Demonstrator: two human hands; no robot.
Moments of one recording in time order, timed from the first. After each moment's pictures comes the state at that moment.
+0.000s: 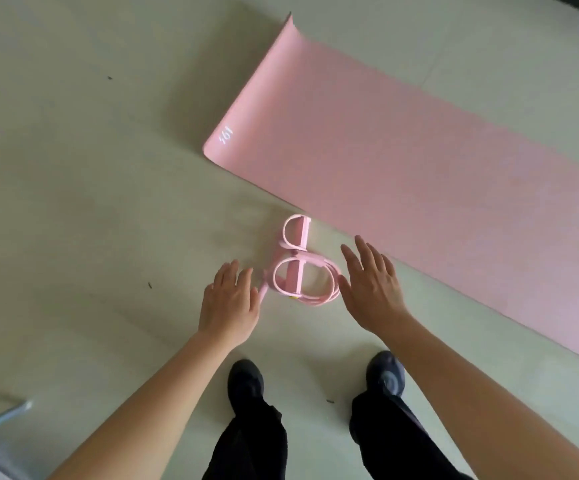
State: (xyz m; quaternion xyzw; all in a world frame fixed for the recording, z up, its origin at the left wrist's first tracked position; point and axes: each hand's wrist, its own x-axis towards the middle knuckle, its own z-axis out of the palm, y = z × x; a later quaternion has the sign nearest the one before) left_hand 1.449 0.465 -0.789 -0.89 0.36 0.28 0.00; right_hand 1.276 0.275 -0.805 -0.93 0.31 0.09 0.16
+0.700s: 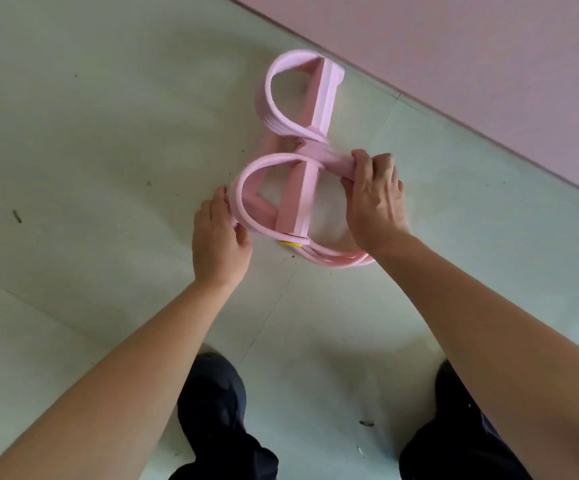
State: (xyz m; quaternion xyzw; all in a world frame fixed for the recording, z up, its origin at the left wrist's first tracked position) left_hand 1.429 0.491 -1.183 -0.93 0.25 0.19 -0.18; right_hand 1.303 0.299 -1.195 -0.88 0.41 0.02 0.23
